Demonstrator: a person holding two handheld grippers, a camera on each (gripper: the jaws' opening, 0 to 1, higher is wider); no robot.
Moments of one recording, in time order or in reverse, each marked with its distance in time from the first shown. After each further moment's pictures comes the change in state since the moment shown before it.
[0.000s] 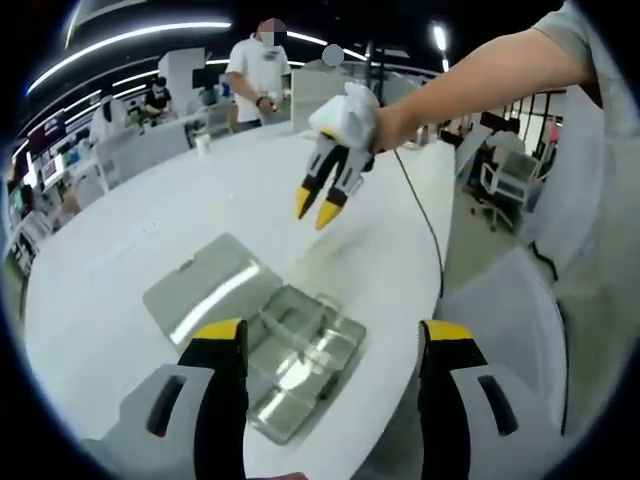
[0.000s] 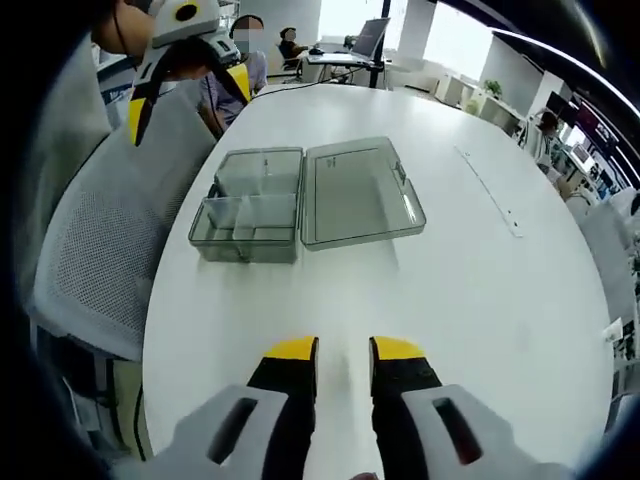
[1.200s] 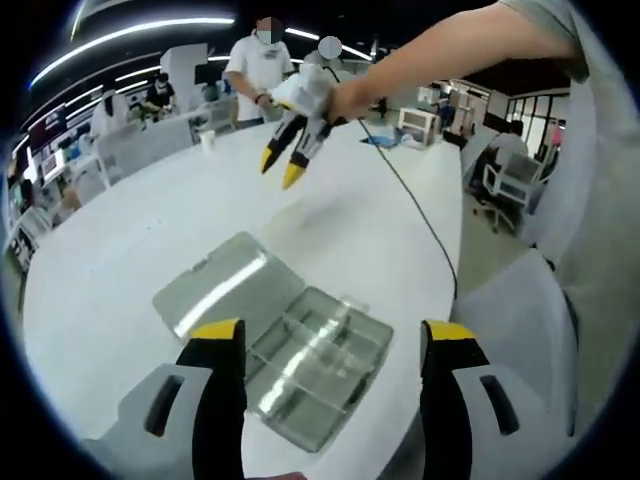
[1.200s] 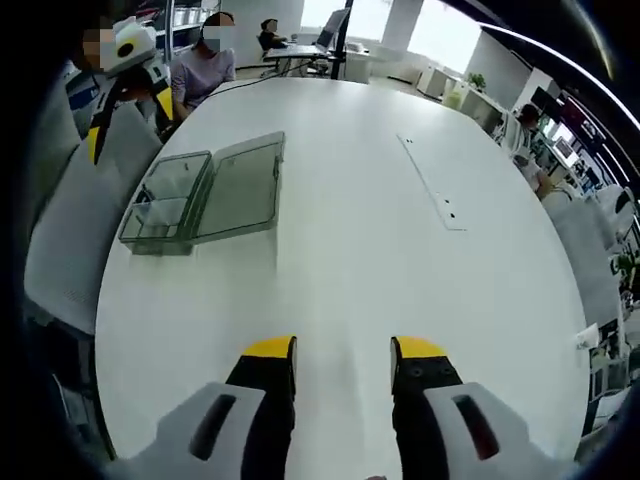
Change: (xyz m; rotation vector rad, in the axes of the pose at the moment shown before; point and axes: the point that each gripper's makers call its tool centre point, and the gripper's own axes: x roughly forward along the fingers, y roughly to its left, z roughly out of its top) left arm 0.005 0.031 -0.001 -0.019 0.009 0.001; right arm -0.011 -0.136 -0.004 0.000 0.059 -0.081
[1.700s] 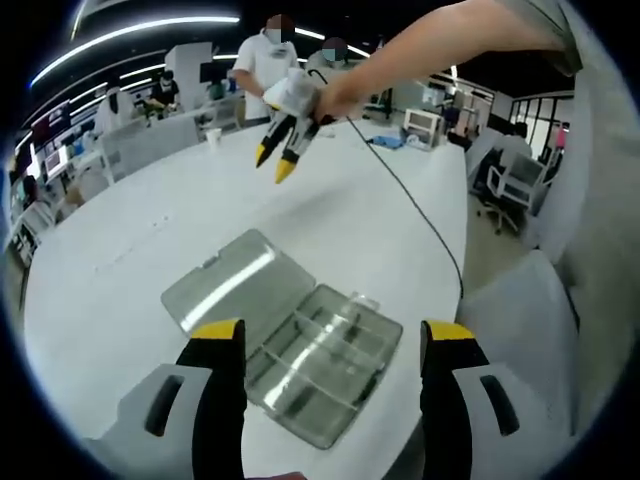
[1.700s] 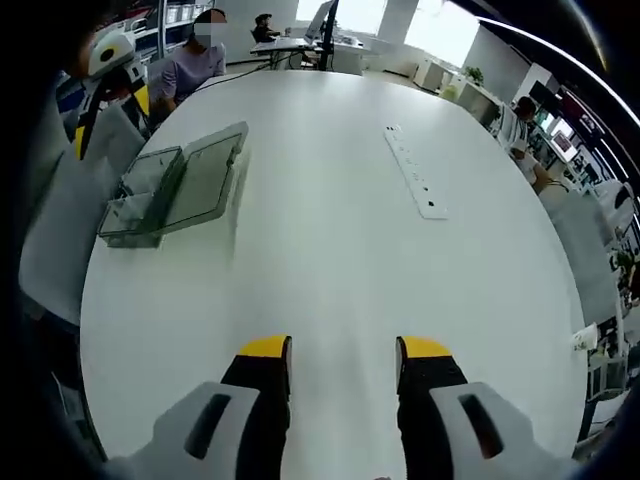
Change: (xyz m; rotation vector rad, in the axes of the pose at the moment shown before) left arm -0.002 0.011 -0.001 -0.015 0.001 0.014; right arm 0.020 -0.043 -0.011 0.005 0.027 -0.002
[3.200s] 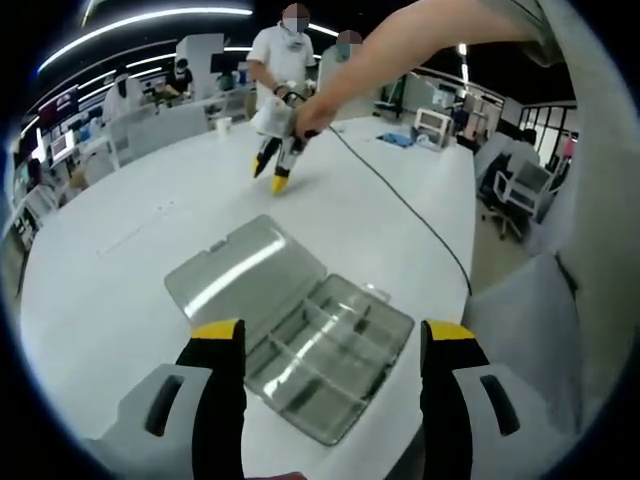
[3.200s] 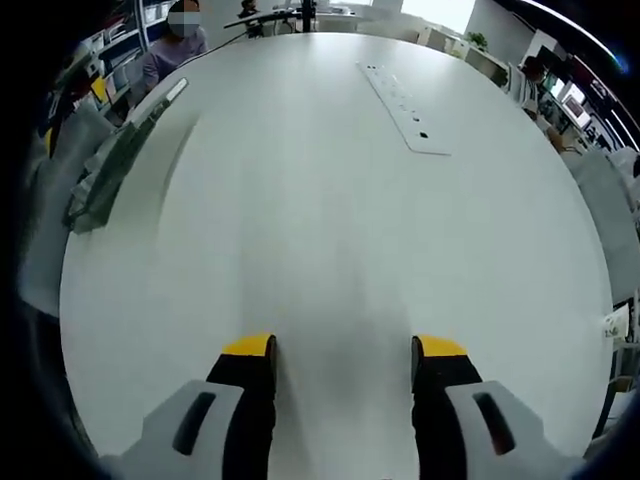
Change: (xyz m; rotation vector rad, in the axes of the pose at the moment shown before) left arm 0.005 0.014 -0.012 -0.048 0.018 0.016; right arm 0.078 -0.048 -0.044 0.062 0.109 0.079
